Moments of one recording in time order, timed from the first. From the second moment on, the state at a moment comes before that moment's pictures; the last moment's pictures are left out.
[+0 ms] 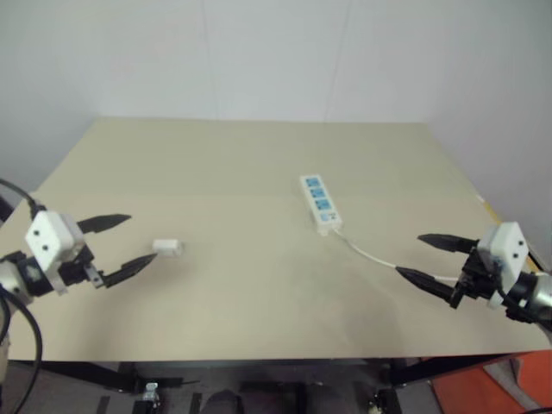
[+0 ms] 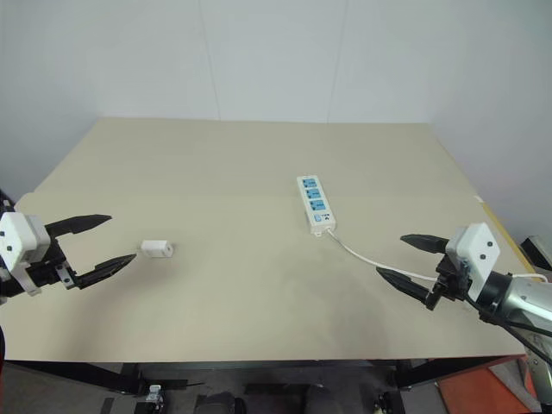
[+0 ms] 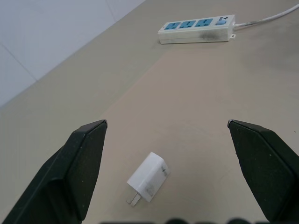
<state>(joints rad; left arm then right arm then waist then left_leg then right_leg) 0.00 0.90 0.52 -0.16 -0.48 0.15 -1.08 0.05 -0.87 -0.41 -0.29 0.56 0.28 0.96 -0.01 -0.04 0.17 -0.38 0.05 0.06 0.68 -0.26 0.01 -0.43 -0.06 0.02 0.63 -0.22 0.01</state>
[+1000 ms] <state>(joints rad) -0.10 0.90 0.43 -0.12 -0.47 0.14 -1.09 -0.61 -0.49 0.05 0.38 0.20 0.39 0.63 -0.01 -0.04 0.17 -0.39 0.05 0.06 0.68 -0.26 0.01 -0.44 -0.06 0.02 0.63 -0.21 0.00</state>
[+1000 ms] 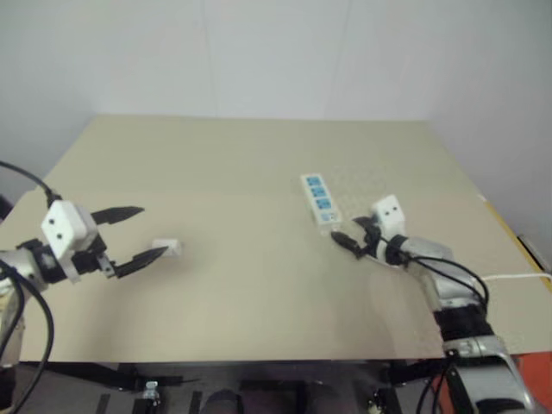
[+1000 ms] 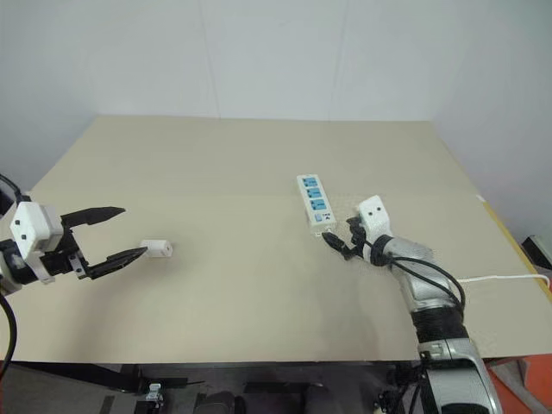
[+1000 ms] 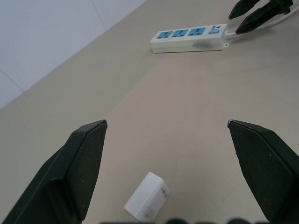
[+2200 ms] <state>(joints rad) -0.11 0.90 0.41 -0.14 -0.47 0.14 -1.09 -0.51 -0.49 0.14 0.52 0.07 -0.25 0.98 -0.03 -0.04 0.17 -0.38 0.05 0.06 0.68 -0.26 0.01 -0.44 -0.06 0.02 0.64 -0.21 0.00</state>
